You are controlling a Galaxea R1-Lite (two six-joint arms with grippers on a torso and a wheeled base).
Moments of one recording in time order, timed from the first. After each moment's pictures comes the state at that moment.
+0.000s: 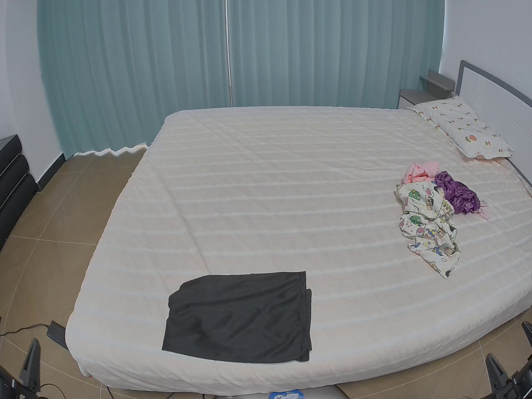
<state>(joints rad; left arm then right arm) 0.01 0.04 -0.31 0.23 0.04 0.07 0.01 0.01 -0.15 0.27 0.08 -0.14</state>
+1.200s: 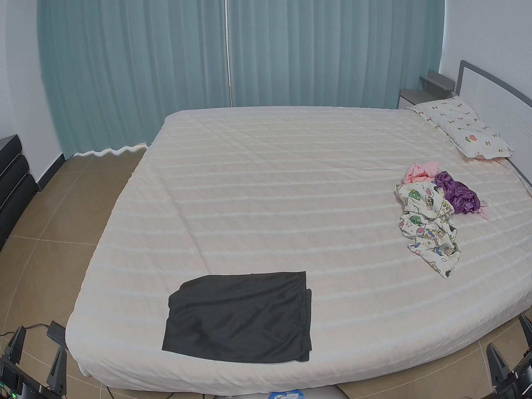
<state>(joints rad) 0.00 0.01 -0.02 0.00 0.02 0.01 0.00 0.01 -0.03 0.02 0.11 -0.01</state>
